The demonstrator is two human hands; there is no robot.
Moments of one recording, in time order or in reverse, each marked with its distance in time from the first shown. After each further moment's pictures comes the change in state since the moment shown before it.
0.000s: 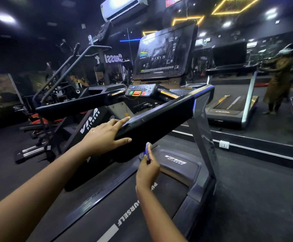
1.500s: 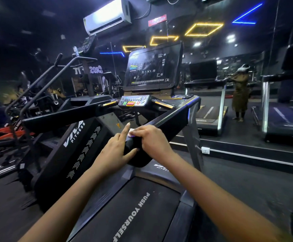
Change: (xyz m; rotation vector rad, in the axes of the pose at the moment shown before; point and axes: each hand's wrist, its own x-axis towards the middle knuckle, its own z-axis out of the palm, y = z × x) left_hand -0.032 -0.034 0.024 -0.453 0.236 0.123; right_hand 0.018 -0.114 0.036 -1.044 -0.632 -0.960
